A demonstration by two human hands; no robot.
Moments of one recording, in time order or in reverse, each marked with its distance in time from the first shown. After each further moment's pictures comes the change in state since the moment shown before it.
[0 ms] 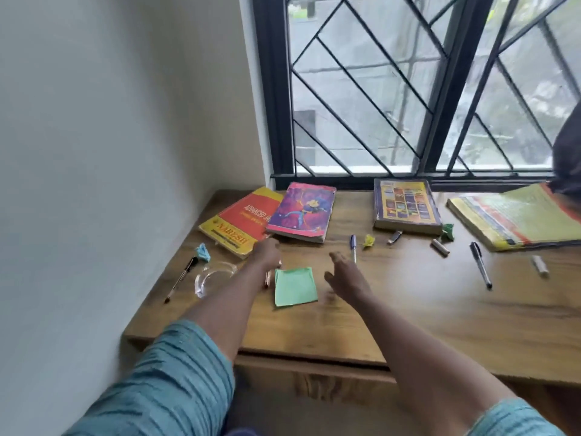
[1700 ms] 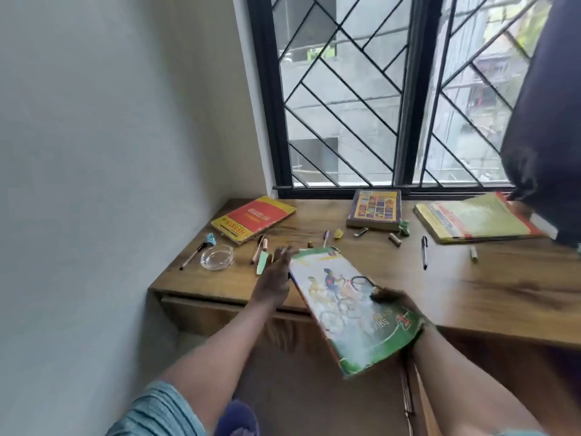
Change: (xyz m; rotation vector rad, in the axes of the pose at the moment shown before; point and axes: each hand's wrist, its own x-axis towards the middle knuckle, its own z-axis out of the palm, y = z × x) left_hand -0.222 0.057 0.068 -0.026 0.345 0.467; right_hand -0.199 0.152 -0.111 1.564 -0.545 0.310
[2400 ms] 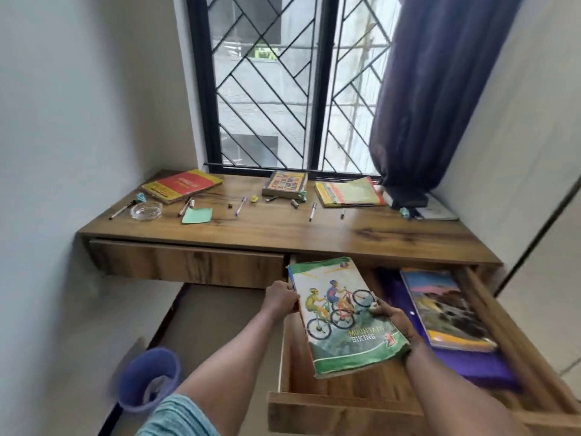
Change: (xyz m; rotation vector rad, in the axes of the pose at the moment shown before) left_hand -0.218 0.242 0.099 -0.647 -0.328 -0.591; right_hand -0.303 0.087 -0.150 -0.011 0.263 -0.244
